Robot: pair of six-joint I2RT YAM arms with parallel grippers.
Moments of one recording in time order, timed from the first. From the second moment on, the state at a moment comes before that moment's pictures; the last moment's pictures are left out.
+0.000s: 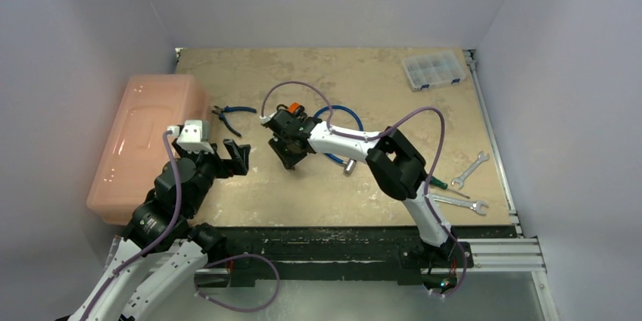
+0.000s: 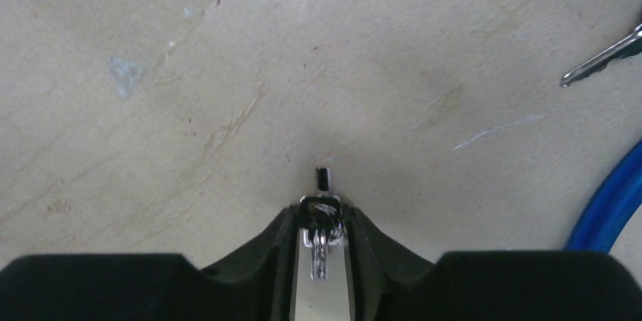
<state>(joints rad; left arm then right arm) -0.58 0.41 0.75 -0.59 -0.39 -0.34 0.96 2.21 1.72 -0.58 0.03 0.25</state>
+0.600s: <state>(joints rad) -0.58 0.41 0.75 -0.59 -0.39 -0.34 0.96 2.17 1.69 -0.54 -0.01 0.30</state>
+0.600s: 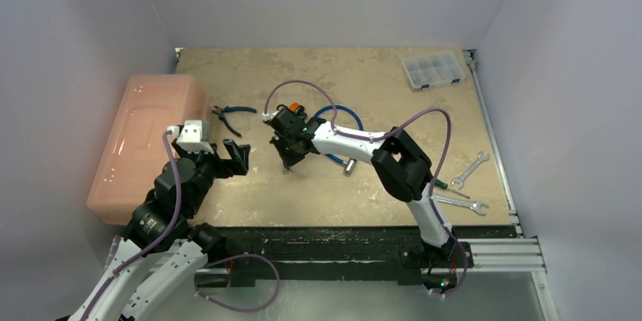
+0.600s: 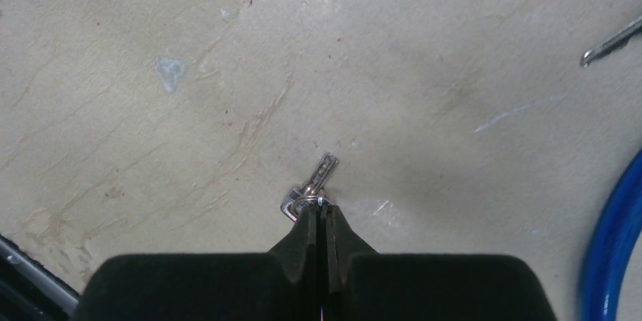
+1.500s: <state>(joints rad) -0.58 0.64 0.73 -0.42 -0.17 -0.52 0.83 1.70 1.30 -0.41 -0.04 0.83</state>
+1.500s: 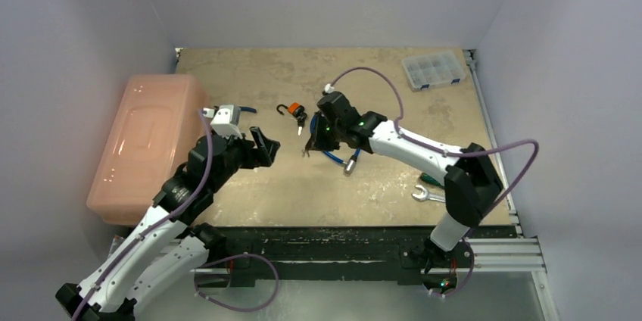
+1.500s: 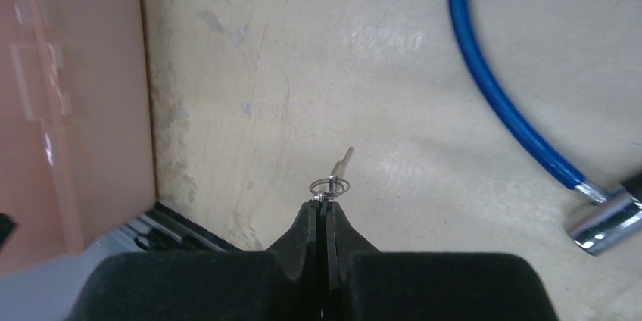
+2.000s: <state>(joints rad) -0.62 0.80 0.68 -0.13 -0.12 -0.51 0.75 1.43 1.34 -0.74 0.23 1.12</state>
